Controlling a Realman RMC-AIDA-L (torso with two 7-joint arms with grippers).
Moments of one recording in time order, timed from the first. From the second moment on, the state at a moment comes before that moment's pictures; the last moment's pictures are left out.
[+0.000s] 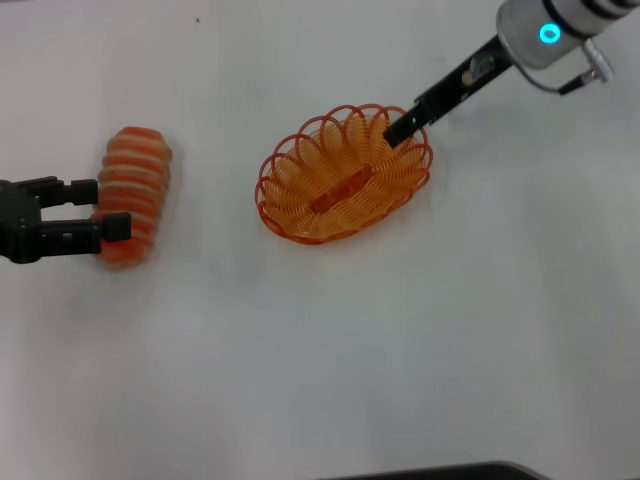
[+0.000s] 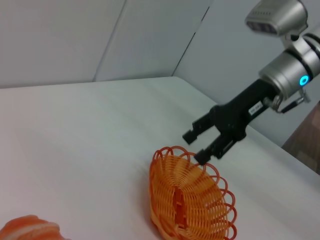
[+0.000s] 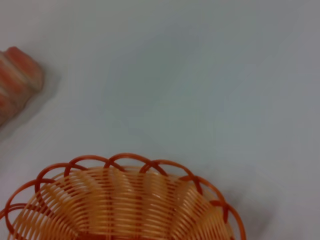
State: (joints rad) left arm -0.42 -2.05 0.63 0.93 2.13 1.78 -1.77; right arm 0.89 2.08 -1.00 -0.81 -2.69 -1.32 2.45
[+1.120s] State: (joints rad) left arm -0.41 -2.05 0.63 0.93 2.13 1.78 -1.76; right arm 0.83 2.07 -0.98 -0.74 -2.49 -1.30 2.39
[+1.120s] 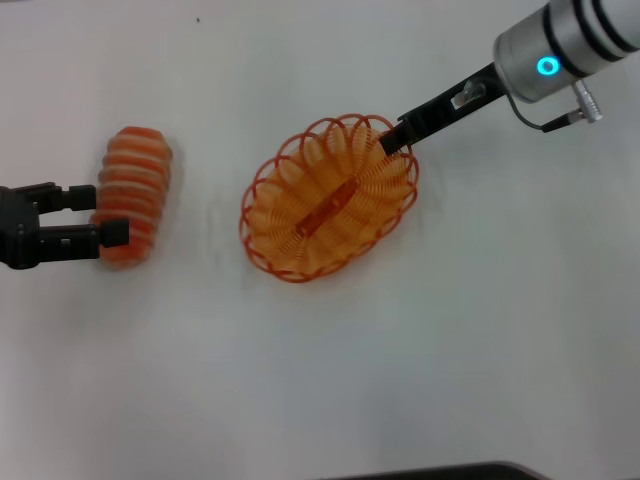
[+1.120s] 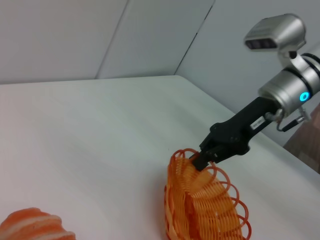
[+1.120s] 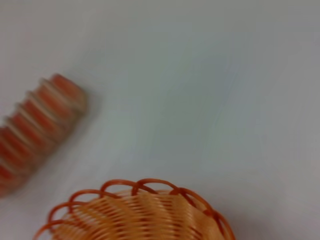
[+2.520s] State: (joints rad) left arm -0.43 -2.05 0.62 0.94 2.13 1.77 -1.78; right arm 0.58 2.04 -0.65 -0.68 -1.96 -1.33 2.12
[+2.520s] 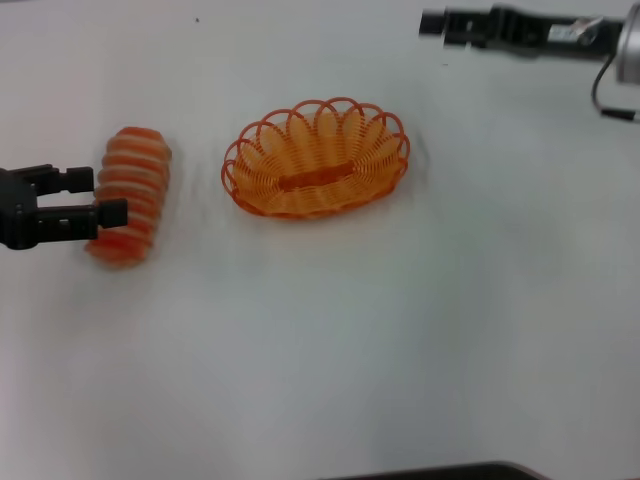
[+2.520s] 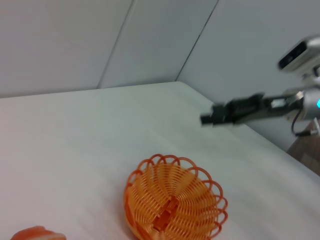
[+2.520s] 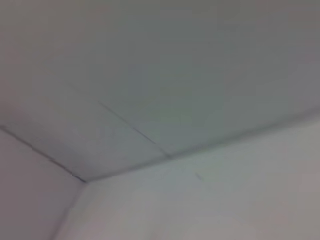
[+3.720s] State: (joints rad) left arm -0.55 -2.17 1.21 1.24 2.66 1.23 -2.73; right arm 0.53 2.08 -0.67 -0.92 -1.99 -1.69 1.61
